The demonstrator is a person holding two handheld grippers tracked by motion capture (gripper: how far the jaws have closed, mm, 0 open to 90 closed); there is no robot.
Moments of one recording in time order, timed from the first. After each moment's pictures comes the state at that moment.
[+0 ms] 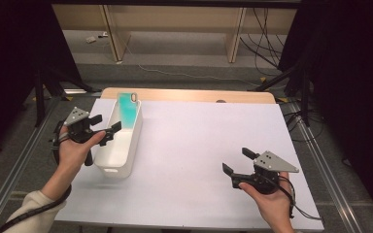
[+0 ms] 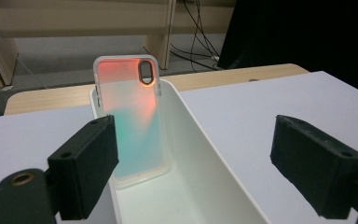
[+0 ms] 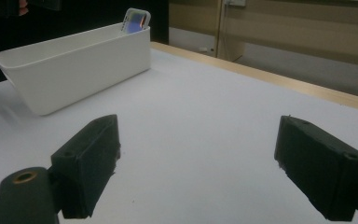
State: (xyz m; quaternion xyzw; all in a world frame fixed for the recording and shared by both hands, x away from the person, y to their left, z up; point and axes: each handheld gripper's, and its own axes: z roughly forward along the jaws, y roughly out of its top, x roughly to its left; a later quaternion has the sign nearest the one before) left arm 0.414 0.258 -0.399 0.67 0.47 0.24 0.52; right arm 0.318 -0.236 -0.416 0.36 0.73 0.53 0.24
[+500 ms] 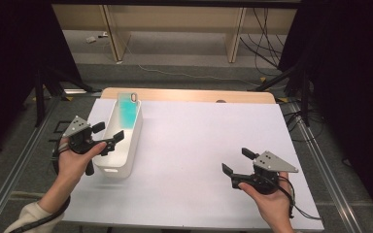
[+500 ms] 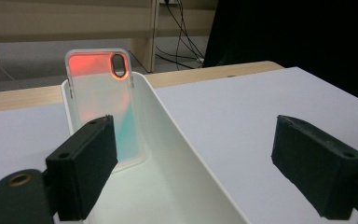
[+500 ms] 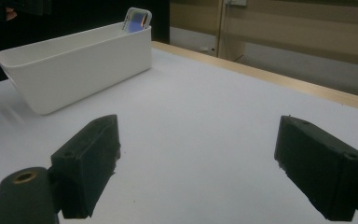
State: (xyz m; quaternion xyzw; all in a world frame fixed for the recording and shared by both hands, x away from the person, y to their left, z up) left arm 0.388 0.250 -0.404 0.67 0.45 0.23 0.54; right arm 0.317 -0.236 -0.416 0.36 0.74 0.52 0.24
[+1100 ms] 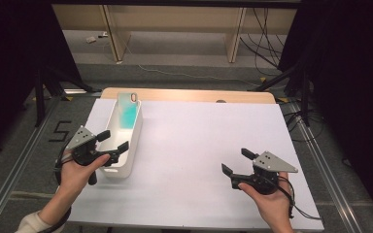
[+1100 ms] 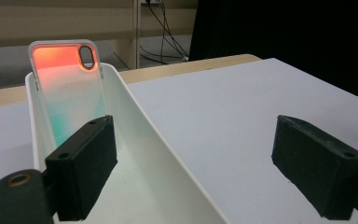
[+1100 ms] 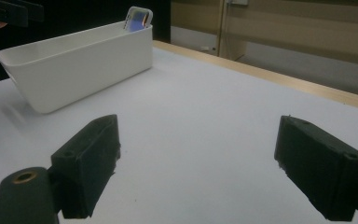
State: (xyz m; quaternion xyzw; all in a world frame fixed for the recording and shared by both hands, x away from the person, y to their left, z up) left arm 0.365 0.237 -0.413 0.69 0.42 0.22 0.55; right arm 0.317 -0.235 -0.416 0.36 0.74 0.52 0.24
